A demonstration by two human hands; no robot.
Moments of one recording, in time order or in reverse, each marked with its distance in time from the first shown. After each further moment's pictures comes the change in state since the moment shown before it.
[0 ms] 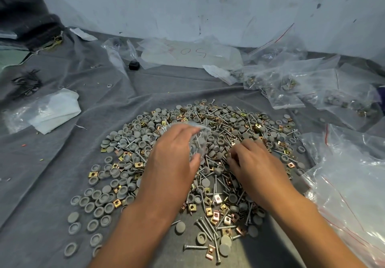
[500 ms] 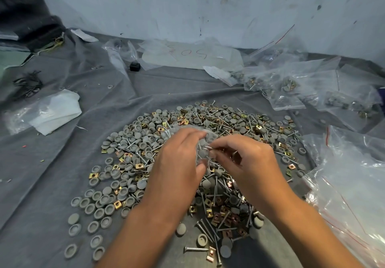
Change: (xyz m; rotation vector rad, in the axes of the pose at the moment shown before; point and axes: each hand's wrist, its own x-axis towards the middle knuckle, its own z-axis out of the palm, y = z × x) left_hand -0.002 0.005 0.004 -0.039 -0.050 0.031; right_hand -0.006 -0.030 -0.028 0.573 0.319 -0.260
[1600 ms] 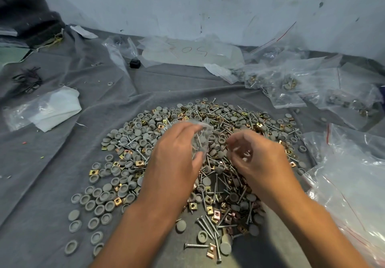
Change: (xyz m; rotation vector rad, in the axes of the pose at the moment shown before) left_hand 0.001 -0.001 -0.004 0.007 0.089 -0.007; right_hand -0.005 0.012 -0.009 -0.001 -0.041 0.259
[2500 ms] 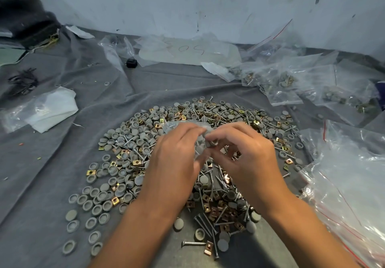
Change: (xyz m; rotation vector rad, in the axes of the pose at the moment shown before) left_hand 0.000 0.005 0.001 0.010 -0.061 0.057; right_hand -0.001 -0.016 0.011 0.055 0.137 -0.297
